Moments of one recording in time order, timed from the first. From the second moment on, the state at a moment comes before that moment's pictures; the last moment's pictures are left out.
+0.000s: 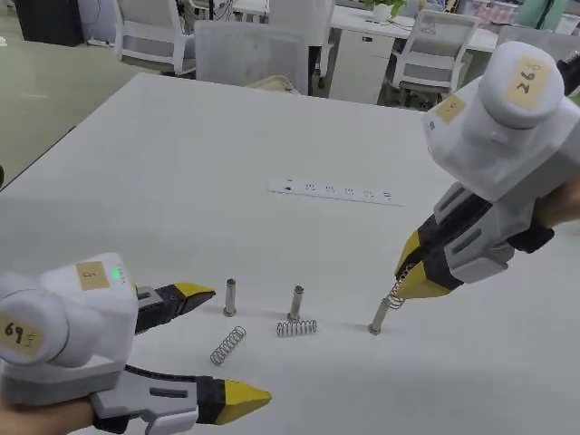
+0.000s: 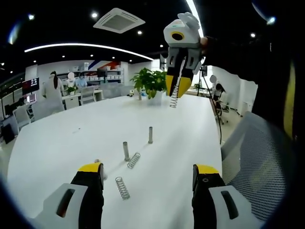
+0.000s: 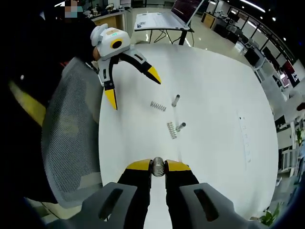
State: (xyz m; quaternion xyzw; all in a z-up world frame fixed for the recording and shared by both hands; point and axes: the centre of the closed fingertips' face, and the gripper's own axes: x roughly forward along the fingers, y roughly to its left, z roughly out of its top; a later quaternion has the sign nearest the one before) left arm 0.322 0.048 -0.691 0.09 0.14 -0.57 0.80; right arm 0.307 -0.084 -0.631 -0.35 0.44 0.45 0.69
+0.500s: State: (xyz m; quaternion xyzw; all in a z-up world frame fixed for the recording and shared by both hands) left arm 0.319 0.069 -0.696 0.09 0.15 -0.54 0.82; right arm 0.335 -0.109 -0.647 -0.34 0.46 0.43 0.70
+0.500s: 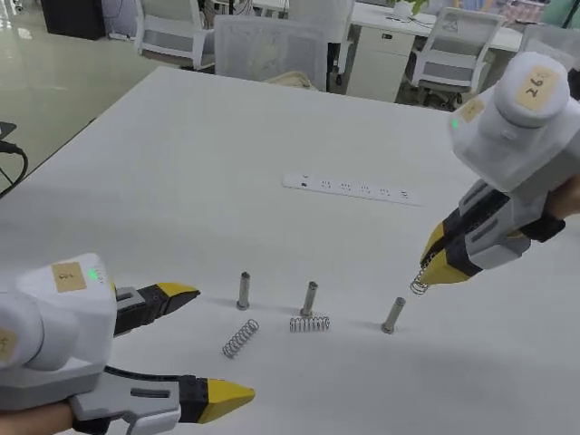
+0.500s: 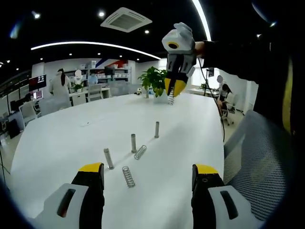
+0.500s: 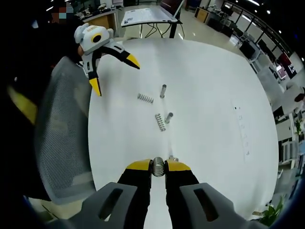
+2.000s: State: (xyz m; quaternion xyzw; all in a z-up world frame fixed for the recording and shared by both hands) left arm 0.319 0.071 -0.722 0.12 0.16 -0.54 0.82; right arm 0.368 -0.135 -0.710 -0.29 0.51 0.39 0.71
